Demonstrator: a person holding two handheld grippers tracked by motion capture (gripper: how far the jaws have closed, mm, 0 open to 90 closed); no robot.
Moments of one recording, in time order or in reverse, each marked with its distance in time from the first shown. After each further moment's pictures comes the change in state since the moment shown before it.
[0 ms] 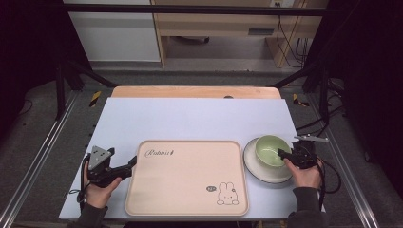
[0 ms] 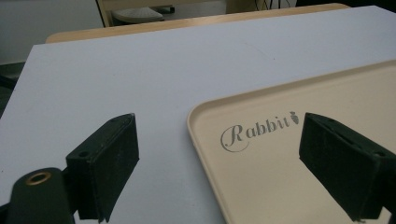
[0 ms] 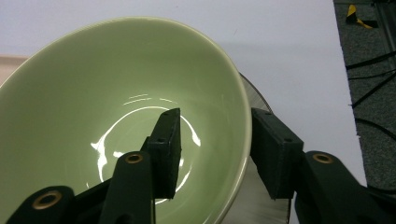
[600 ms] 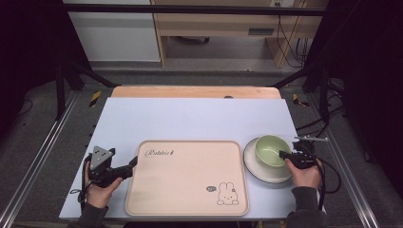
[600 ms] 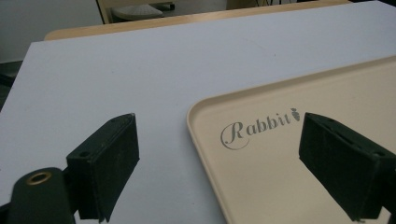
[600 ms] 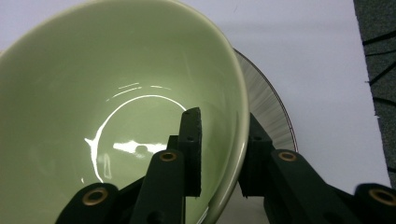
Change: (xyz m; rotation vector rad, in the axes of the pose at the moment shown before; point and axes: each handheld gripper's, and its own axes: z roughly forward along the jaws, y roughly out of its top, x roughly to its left) left arm -0.002 -0.001 0.002 0.012 0.000 0.007; right arm -0.006 -0.002 0.008 0.065 0.027 0.061
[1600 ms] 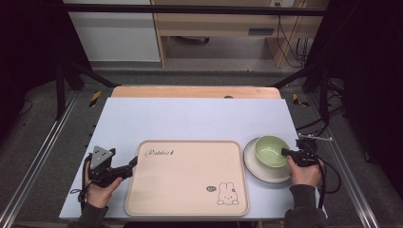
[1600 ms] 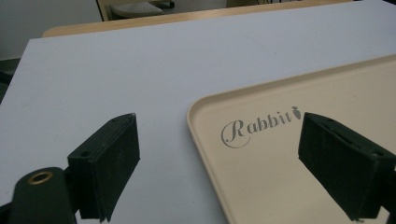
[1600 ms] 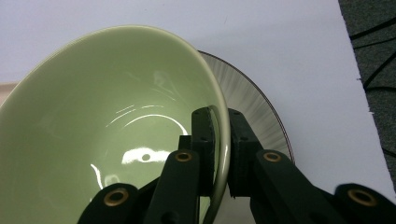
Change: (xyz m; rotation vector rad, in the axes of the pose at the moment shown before) left arm 0.001 -0.001 0.001 0.007 0.000 -0.004; right arm -0.001 0.004 -0.005 -0.028 0.004 0.099
